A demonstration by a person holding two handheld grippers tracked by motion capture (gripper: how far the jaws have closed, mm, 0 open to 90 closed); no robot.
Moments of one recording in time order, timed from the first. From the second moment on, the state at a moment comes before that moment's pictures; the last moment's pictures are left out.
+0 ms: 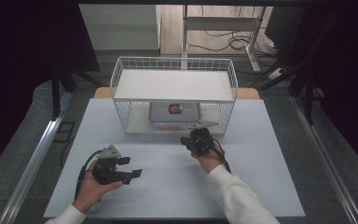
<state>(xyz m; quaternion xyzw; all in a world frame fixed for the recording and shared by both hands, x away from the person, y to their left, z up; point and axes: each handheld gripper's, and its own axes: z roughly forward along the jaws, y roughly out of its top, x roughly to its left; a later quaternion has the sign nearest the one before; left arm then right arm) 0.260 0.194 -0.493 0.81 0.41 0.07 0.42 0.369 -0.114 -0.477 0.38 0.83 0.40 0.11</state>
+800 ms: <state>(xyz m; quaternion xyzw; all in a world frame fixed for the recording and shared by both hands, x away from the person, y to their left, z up) 0.260 0.191 -0.496 0.81 0.41 0.09 0.40 0.274 -0.246 -0.475 0.39 0.82 0.41 0.10</state>
